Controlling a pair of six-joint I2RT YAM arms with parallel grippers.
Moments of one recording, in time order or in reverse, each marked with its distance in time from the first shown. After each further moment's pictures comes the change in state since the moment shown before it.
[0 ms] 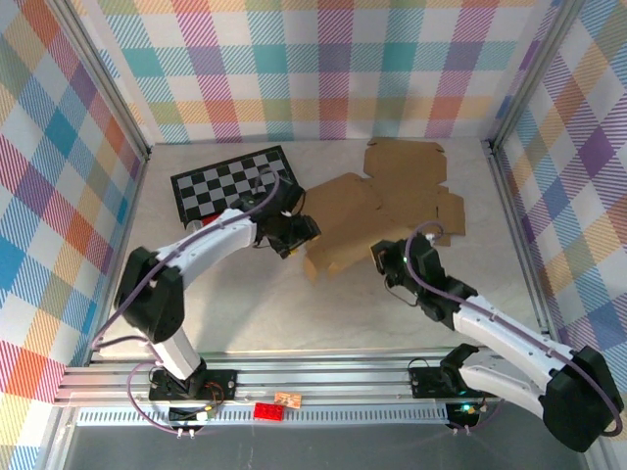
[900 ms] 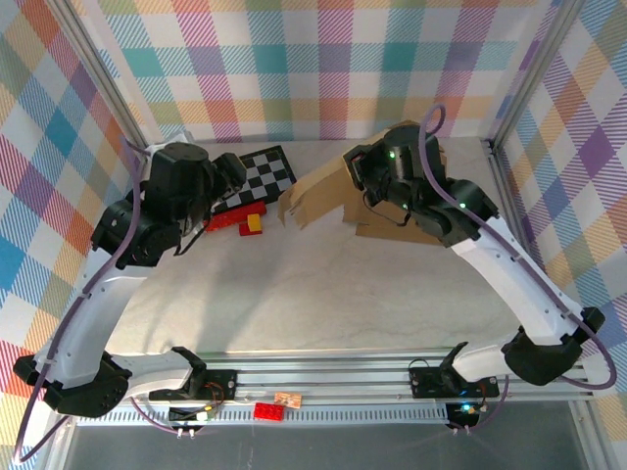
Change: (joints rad) left arm 0.033 -0.448 0.389 -0.315 -0.555 0.231; right arm 0.152 0.401 1.254 -0.788 0.123 -0.039
